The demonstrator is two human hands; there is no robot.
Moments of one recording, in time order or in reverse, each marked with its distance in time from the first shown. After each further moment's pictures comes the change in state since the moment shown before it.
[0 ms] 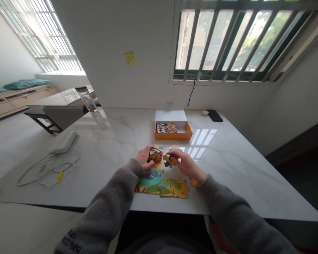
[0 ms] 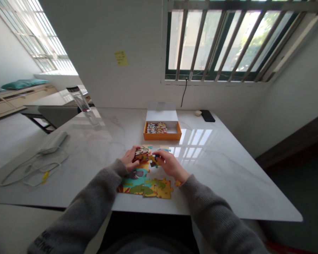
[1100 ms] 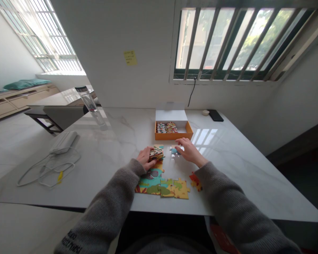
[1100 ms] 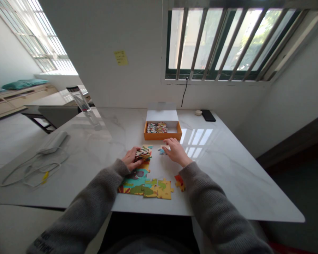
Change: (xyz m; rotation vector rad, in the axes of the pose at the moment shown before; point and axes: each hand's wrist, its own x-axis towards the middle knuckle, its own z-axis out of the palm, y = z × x) left_hand 0.000 -0.010 0.010 0.011 0.012 -0.024; right_hand 0.035 0.048 -0.024 -0.443 0.071 0.017
